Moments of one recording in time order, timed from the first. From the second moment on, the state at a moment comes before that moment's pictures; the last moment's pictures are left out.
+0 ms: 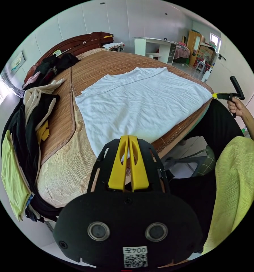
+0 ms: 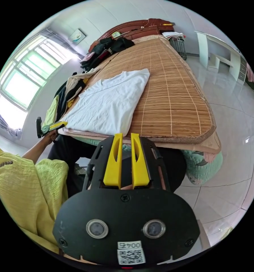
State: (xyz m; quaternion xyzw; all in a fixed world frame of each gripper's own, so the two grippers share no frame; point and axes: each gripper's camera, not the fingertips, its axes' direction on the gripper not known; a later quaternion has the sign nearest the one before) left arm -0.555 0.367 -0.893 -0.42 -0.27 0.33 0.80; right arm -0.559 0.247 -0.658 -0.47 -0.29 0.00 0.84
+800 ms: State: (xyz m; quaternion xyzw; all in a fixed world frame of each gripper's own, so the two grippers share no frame) left arm -0.550 0.361 -0.898 -0.42 -0.27 0.33 0.80; right arm -0.641 0.190 -0.709 -0.43 -0.27 -0.24 0.83
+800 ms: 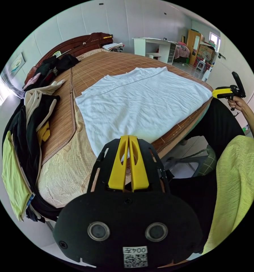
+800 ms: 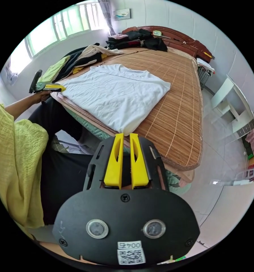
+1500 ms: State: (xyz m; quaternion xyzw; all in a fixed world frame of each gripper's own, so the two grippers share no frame) left arm -0.550 0.359 -0.890 -0.42 -0.27 0.33 0.80; right arm -0.701 0.135 -0.732 -0.39 -0.28 -0.39 0.79
